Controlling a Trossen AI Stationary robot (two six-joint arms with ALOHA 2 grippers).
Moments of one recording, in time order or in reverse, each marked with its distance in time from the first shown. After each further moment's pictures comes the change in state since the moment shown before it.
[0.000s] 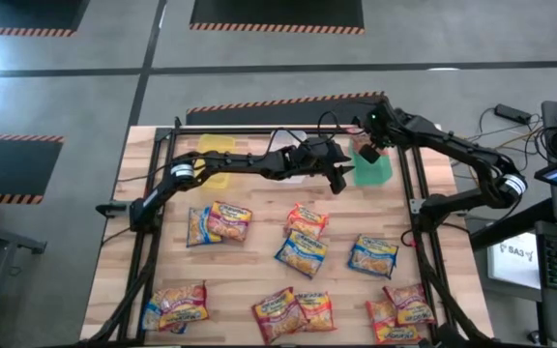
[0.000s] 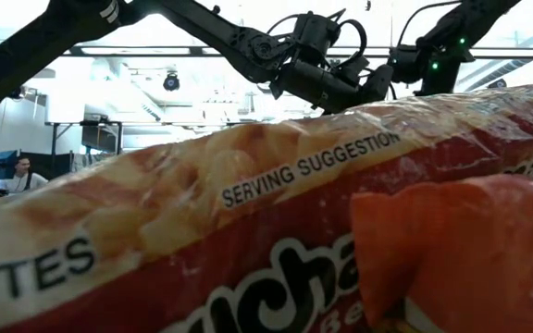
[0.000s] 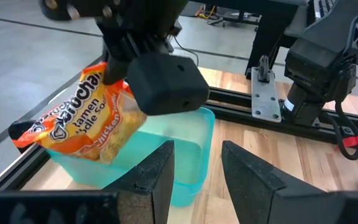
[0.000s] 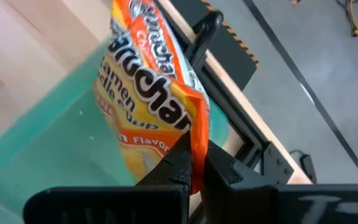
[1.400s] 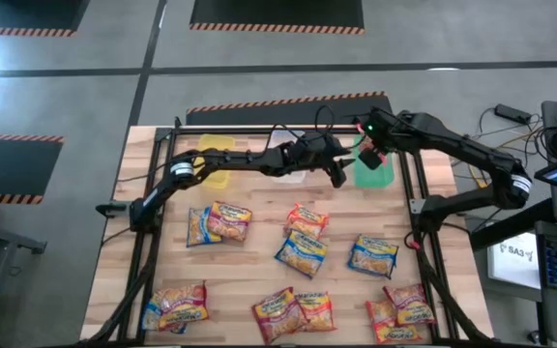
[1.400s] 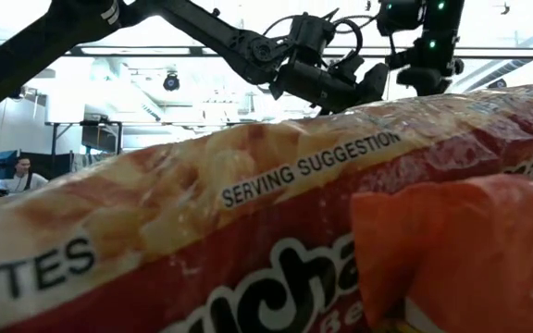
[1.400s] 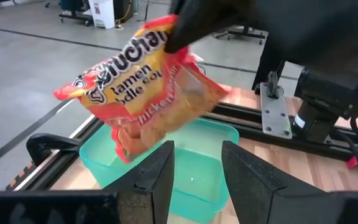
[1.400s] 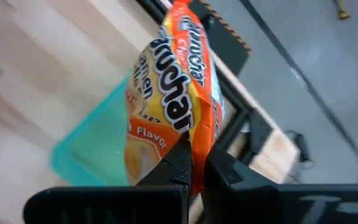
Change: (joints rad) left arm 0.022 -0.001 0.002 0.045 -0.004 0.004; right arm 0.273 -0.040 0.288 -0.486 0.144 0.337
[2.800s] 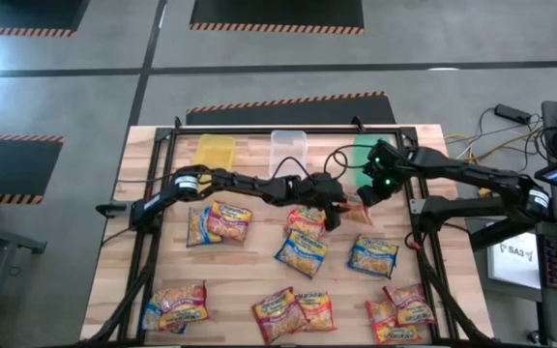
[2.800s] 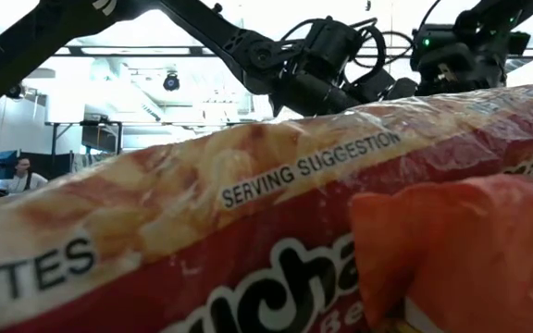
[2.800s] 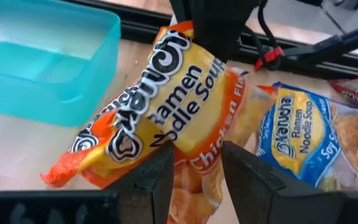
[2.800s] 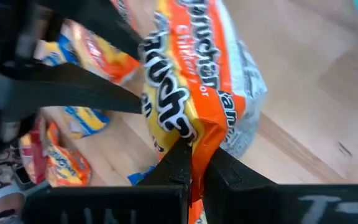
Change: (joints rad) left arm -0.160 0.037 -0.112 -0.055 0.089 -0.086; right arm 0.061 -0.236 -0.503 0.313 -0.947 0.452
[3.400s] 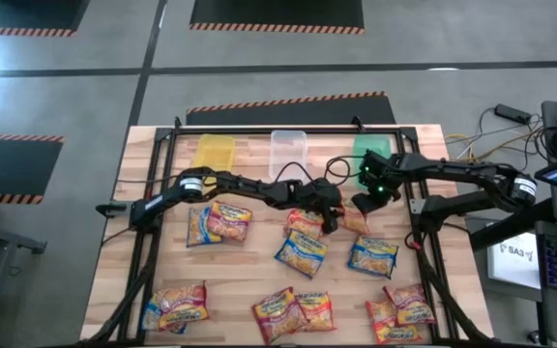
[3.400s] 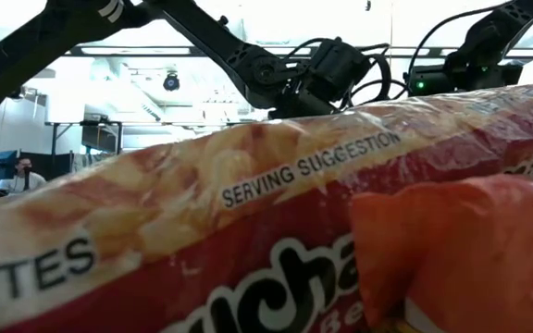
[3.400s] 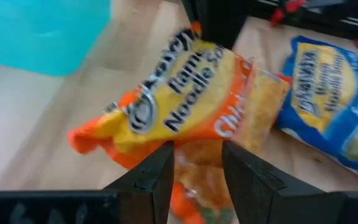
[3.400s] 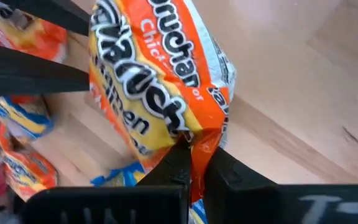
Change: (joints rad) left arm -0.007 0.053 0.000 -0.055 0.005 -0.012; right arm 0.000 0.164 -0.121 0.082 -0.010 0.019
